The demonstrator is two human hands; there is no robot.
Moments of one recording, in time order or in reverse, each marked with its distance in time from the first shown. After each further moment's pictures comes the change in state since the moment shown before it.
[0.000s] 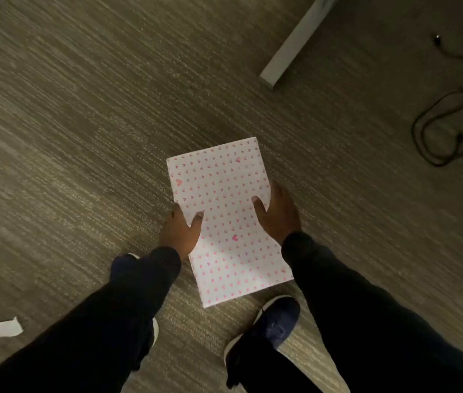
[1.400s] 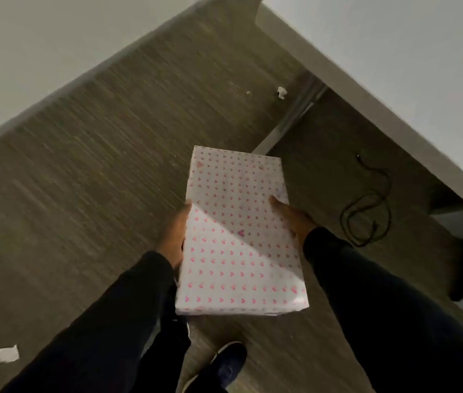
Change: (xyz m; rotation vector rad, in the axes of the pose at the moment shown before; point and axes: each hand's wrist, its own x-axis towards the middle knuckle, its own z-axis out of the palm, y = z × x) left_hand -0.140 0.268 -0.160 -0.963 -0.214 -0.065; right_hand -0.009 -0.120 -0.341 0.632 -0.281 0.446
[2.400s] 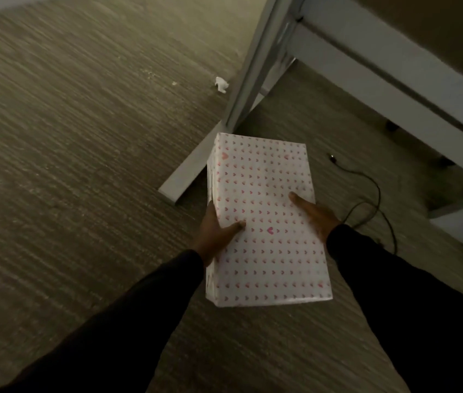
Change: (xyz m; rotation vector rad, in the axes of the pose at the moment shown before) left_hand 0.443 -0.152 0.214 0.342 -0.288 0.346; right_hand 0.425 0.079 -0.182 0.197 0.291 -0.233
